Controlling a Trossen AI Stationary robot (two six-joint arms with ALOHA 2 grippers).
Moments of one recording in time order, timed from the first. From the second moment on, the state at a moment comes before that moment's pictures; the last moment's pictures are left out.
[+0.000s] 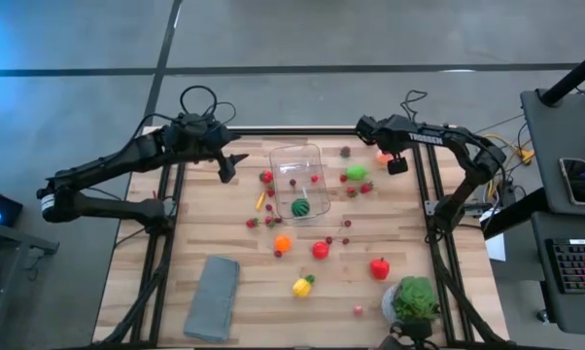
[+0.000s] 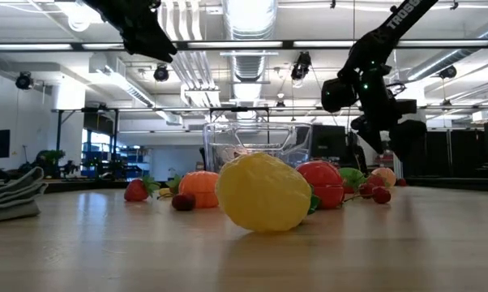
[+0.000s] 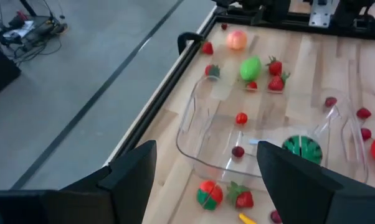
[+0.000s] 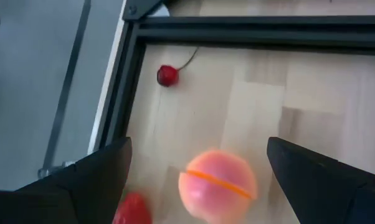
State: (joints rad) left arm 0.43 0.98 1.04 -0.56 -0.08 0.11; right arm -0.76 1.66 1.06 -0.98 0.60 2.27
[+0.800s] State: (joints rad) left arm 0.43 0.98 1.04 -0.56 -0.09 0.11; right arm -0.82 1.64 1.04 -0.99 0.46 1.94
